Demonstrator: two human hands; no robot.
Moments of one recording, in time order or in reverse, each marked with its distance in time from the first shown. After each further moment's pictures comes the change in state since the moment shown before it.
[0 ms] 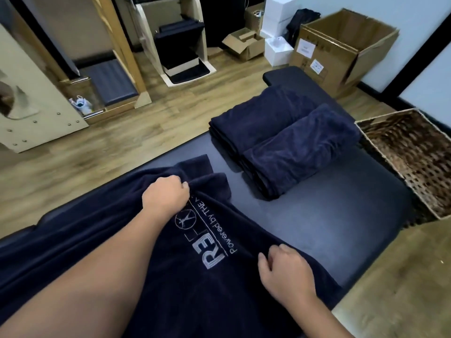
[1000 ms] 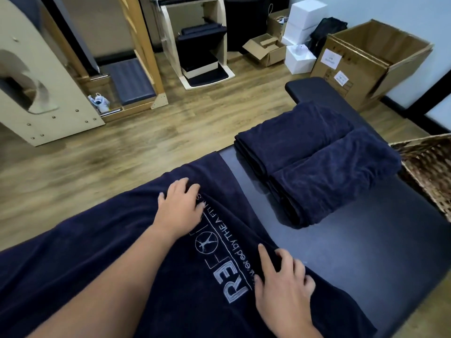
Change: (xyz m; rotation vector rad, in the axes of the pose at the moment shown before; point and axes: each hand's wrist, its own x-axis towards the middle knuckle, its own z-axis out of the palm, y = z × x) left_hand 0.027 -0.044 0.014 -0.054 0.022 0.200; right_hand 0.027 -0.060 0.031 -0.161 0.049 0.004
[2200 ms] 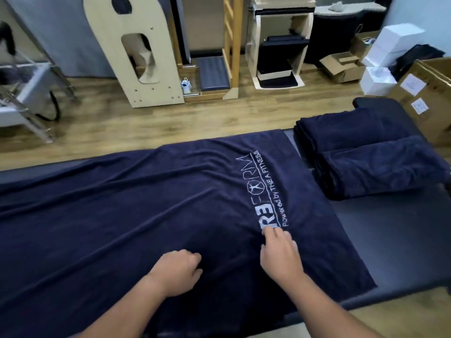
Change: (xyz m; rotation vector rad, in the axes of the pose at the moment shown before) left_hand -0.350 -0.036 0.043 0.128 -0.325 -0.057; right_hand -0.083 -0.021 -0.002 0.058 -0.160 -0.468
